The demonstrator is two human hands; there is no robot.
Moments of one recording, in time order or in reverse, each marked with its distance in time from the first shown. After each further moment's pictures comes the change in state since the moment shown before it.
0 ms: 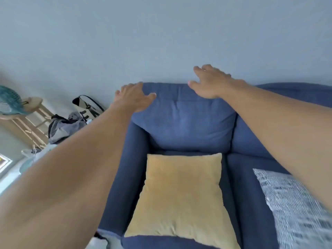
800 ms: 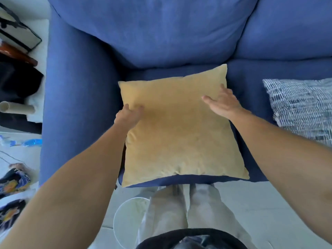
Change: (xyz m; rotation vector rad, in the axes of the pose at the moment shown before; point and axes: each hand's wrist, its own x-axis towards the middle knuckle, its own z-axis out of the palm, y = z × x) left_hand -0.018 -0.097 0.355 -0.371 -0.783 -0.500; right_hand -0.060 0.061 0.363 0.429 -0.554 0.762
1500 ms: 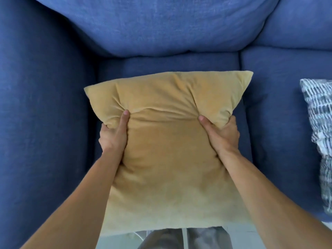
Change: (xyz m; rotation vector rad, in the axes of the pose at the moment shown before) left_hand 0.113 -0.015 0.105 -0.596 0.272 -0.184; right_hand 0.100 0.051 0.118 0.674 0.189 0.212
